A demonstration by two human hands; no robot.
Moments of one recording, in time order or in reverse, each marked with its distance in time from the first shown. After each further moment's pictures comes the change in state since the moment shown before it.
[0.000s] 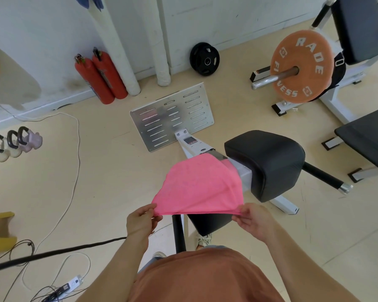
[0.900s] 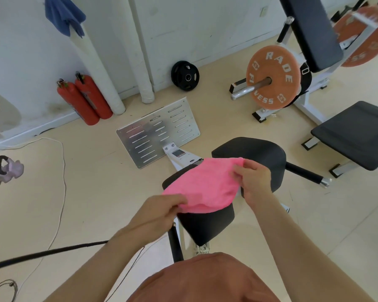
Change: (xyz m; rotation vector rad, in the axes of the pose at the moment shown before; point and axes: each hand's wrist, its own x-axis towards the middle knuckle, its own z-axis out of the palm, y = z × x) left_hand -0.064 0.087 0.025 1.053 -0.621 1.209; right_hand -0.057 -0.077 0.028 0.144 0.190 -0.590
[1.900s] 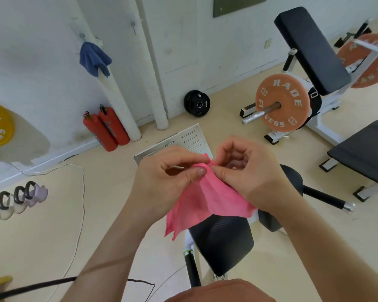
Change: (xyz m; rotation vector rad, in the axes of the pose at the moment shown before) left_hand 0.023 0.110 -0.137 -0.446 0.427 0.128; right_hand -0.122 -0.129 0.029 -0.291 -0.665 -0.834
